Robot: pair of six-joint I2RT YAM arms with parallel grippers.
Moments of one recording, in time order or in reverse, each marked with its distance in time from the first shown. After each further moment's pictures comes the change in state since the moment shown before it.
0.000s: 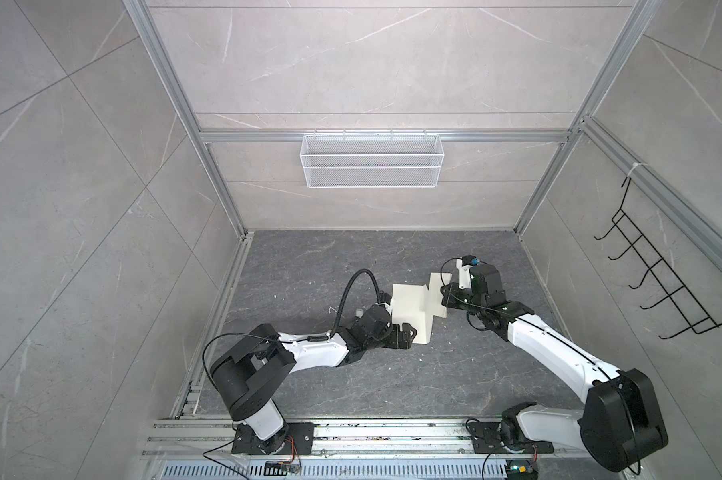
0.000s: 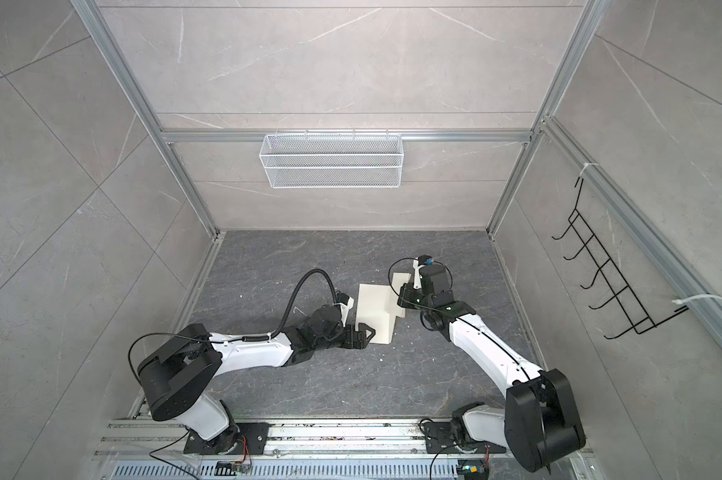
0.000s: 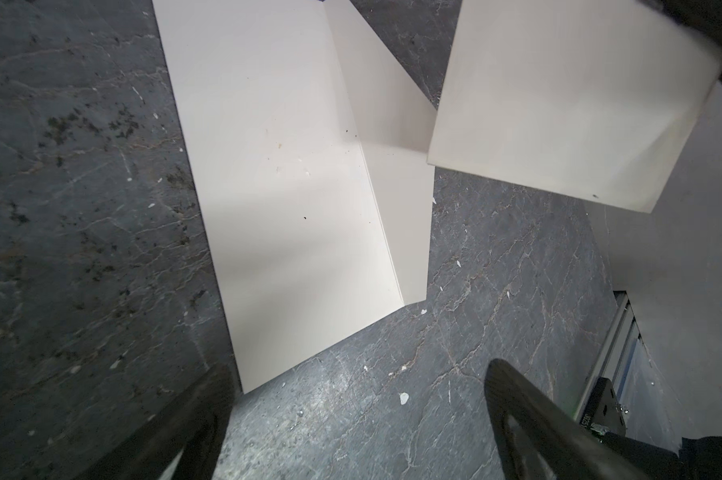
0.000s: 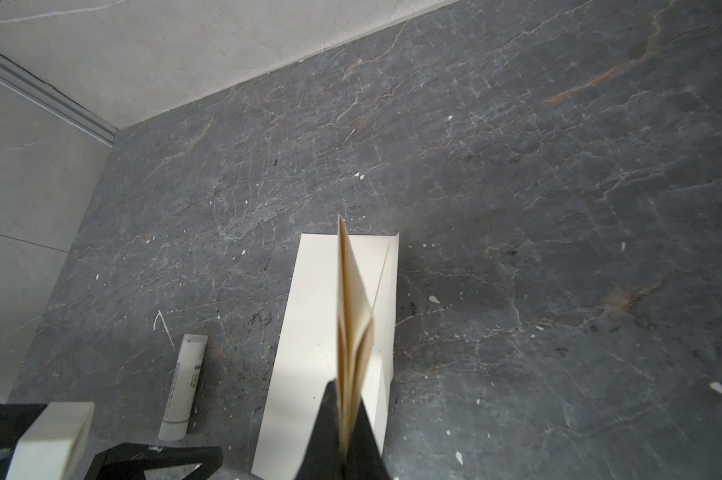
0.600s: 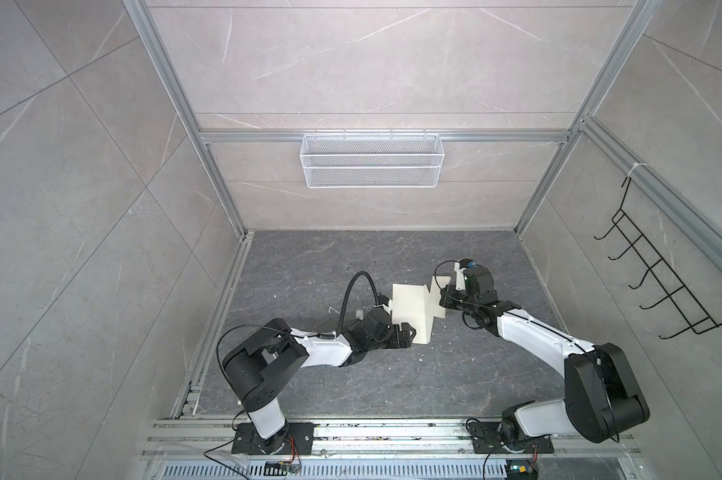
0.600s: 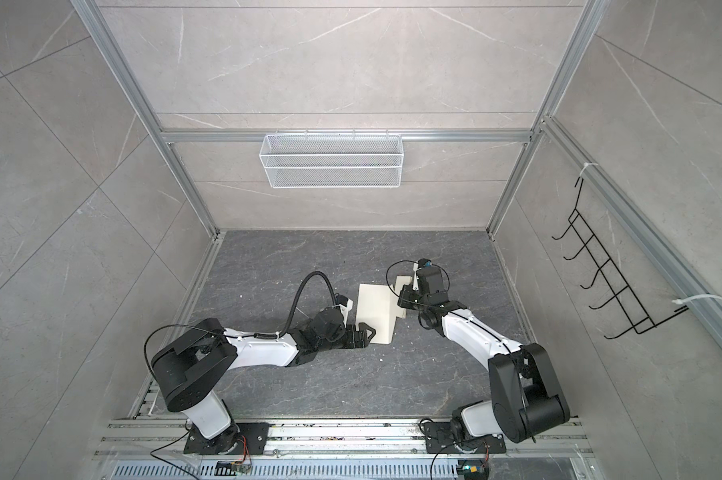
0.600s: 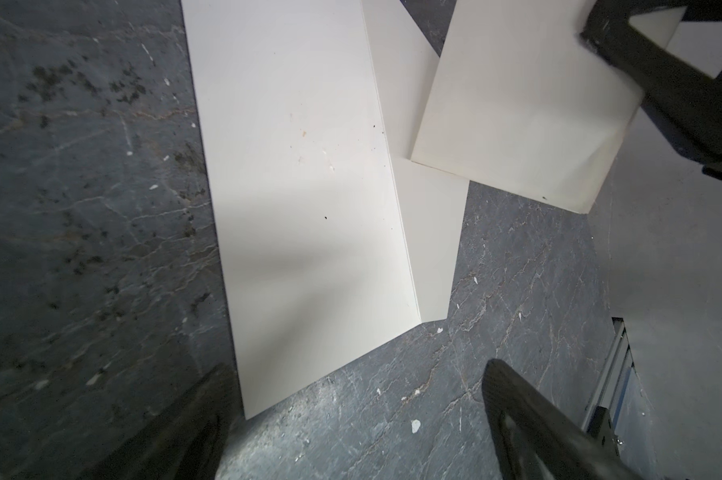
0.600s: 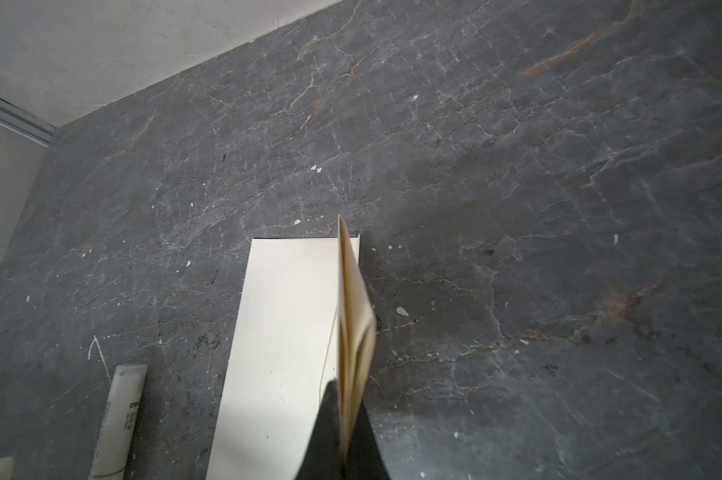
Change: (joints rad) left arm 0.002 0.076 -0.013 0.080 -0.013 -0.078; right arm -0.029 0.138 -0.042 0.122 0.032 0.000
